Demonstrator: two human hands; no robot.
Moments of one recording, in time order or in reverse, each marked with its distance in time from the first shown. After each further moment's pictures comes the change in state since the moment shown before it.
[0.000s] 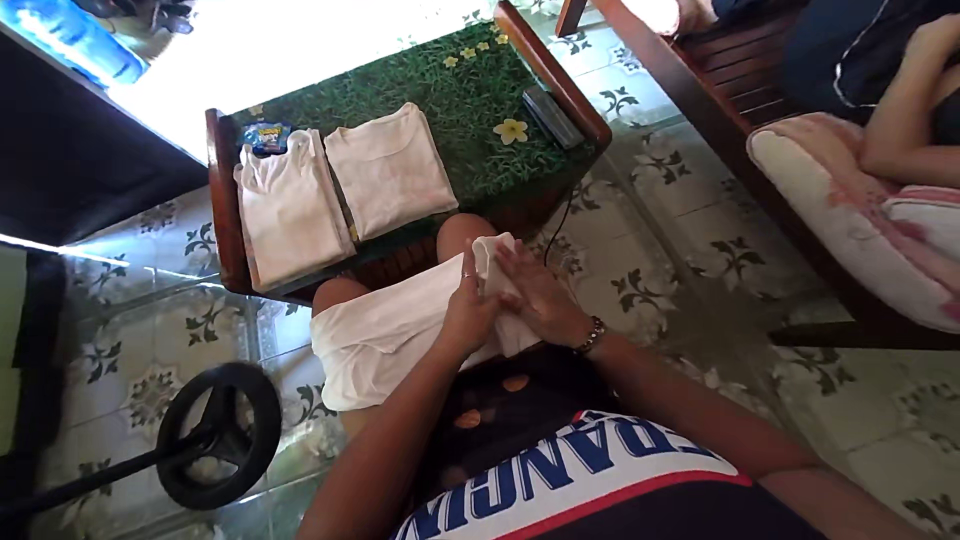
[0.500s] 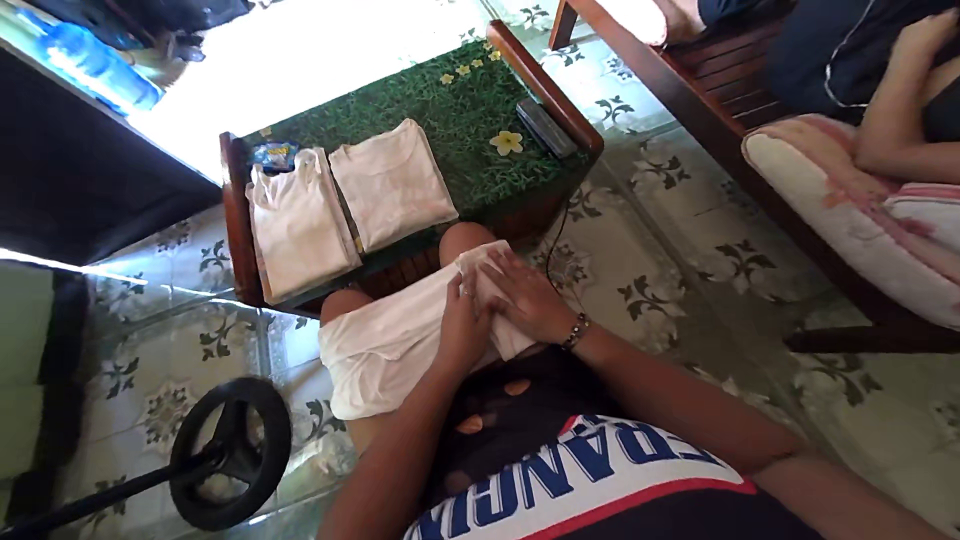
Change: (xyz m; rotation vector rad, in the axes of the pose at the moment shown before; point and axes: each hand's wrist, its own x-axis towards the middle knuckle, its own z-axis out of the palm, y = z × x) left_hand -0.004 -0.017 -0.004 0.439 0.121 0.145; right_hand 0.021 -0.012 -0.002 -0.133 -0.248 0.179
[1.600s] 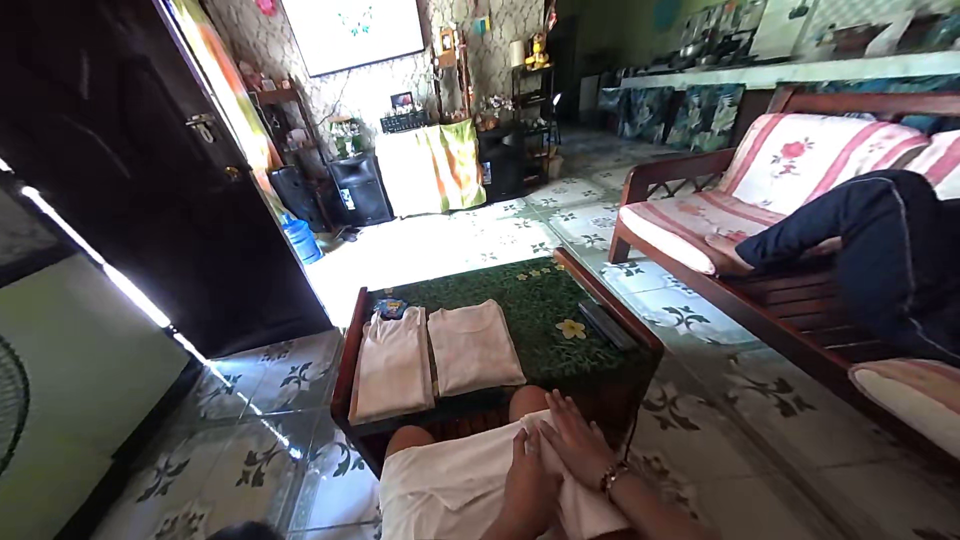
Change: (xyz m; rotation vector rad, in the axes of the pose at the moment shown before) left_hand 0.003 0.009 0.006 0.017 0.012 -0.069; right_hand 0.048 -0.019 -0.021 -0.074 -0.014 0.238
